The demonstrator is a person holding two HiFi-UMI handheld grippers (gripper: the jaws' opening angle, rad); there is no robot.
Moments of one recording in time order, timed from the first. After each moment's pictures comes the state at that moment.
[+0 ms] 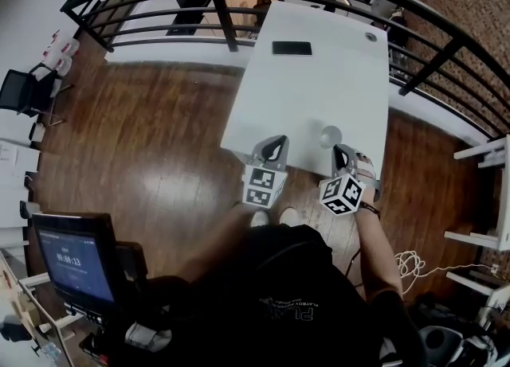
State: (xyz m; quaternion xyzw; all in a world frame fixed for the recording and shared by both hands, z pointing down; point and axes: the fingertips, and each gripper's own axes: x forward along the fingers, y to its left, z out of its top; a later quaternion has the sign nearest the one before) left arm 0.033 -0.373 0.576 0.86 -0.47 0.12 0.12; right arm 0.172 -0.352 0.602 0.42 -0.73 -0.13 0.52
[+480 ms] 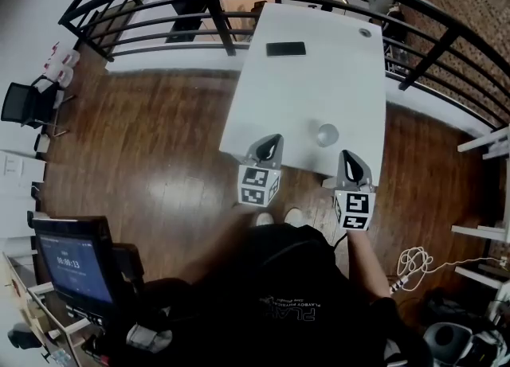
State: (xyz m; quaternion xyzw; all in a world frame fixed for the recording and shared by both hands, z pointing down) left arm 0.026 -0.377 0.574 0.86 -0.48 0.10 0.15; right arm 0.197 -0.326 0.546 0.60 -0.77 0.07 0.18
